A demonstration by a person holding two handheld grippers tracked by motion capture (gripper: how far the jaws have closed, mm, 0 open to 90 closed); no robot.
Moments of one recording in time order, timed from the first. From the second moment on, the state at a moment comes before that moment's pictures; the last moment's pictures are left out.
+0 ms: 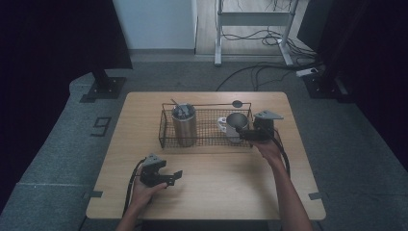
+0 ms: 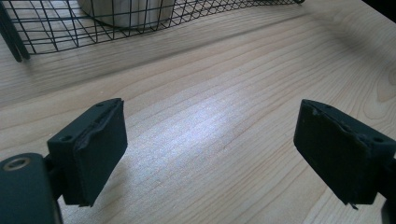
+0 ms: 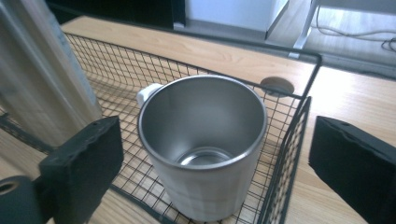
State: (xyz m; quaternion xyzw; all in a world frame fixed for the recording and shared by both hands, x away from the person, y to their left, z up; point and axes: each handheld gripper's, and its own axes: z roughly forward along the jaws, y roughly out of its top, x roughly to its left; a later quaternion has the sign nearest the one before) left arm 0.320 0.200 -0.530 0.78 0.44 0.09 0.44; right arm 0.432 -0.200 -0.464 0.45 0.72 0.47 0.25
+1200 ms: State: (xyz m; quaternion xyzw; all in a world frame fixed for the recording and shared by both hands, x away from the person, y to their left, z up) left arm 0.320 0.197 -0.531 0.78 0.44 0.09 0.44; right arm 0.327 -0.246 -0.522 0.46 0.72 0.47 0.21
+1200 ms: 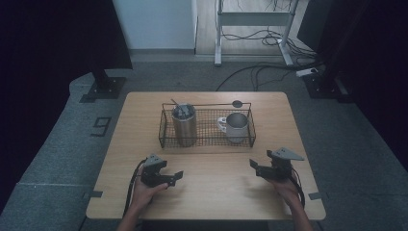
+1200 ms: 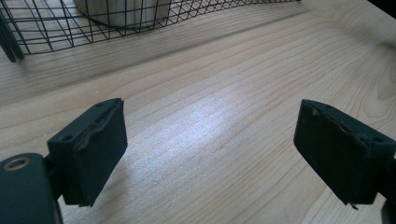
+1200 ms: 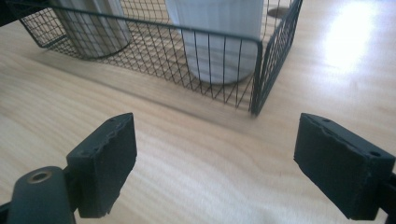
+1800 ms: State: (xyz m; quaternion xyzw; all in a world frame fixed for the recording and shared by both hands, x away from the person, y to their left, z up) left arm 0.318 0.195 -0.530 0.79 0.43 0.10 0.43; right arm 0.313 -0.254 -0.544 0.48 0.73 0.44 0.20
